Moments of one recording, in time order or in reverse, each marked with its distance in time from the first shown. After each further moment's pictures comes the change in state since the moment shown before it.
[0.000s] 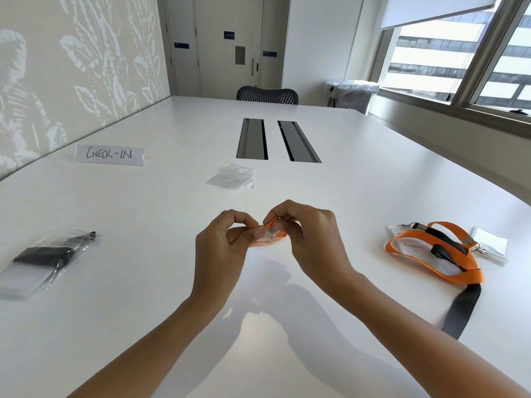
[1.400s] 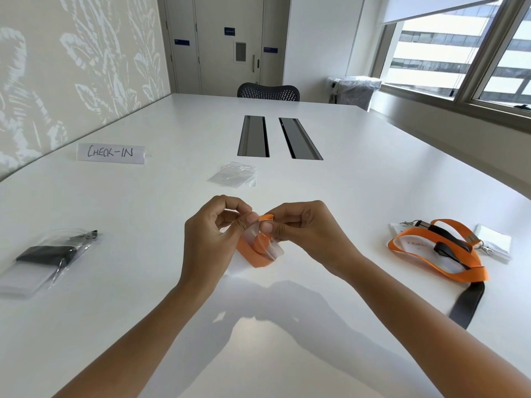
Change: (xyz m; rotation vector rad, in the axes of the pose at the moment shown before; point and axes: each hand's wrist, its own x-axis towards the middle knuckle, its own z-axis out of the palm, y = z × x) left_hand 0.016 0.004 -0.016 0.021 0.000 0.075; right_hand 0.012 0.020 -0.003 0.575 -0.287 0.329
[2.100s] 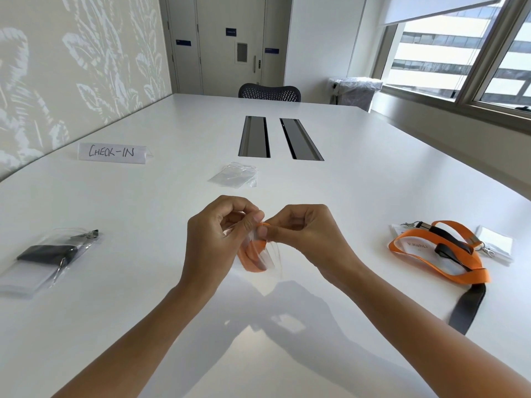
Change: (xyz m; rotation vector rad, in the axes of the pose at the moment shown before) left_hand -0.001 0.005 0.001 0.009 -0.030 0.125; right_hand -0.011 -0.013 0.012 -0.006 0.115 0.098
